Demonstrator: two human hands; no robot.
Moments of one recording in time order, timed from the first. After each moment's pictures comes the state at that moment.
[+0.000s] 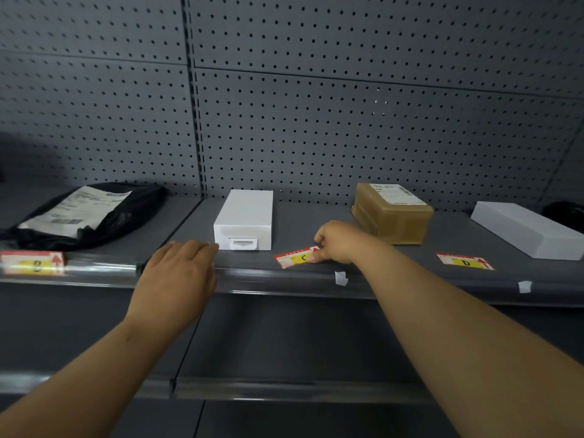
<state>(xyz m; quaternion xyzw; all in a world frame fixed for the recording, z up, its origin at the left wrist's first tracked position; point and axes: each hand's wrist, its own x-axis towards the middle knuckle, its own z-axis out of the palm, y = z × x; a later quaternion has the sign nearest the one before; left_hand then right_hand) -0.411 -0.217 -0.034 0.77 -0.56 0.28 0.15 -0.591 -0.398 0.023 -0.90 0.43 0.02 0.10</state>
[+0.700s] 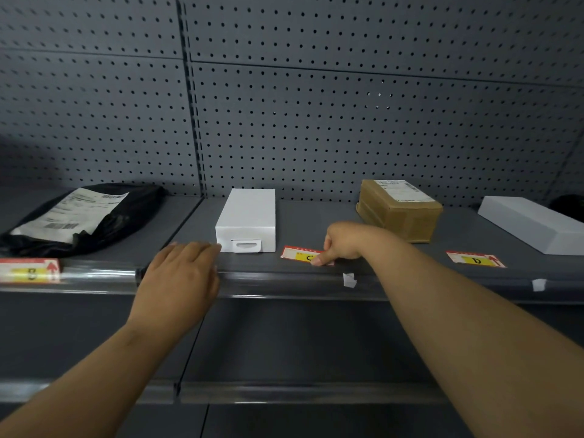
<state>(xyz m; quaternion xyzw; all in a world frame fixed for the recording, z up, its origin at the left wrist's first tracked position) -0.402 -0.225 -0.037 0.77 -0.56 0.26 0.16 -0.585 -0.412 0.024 -0.88 0.44 0.08 0.15</state>
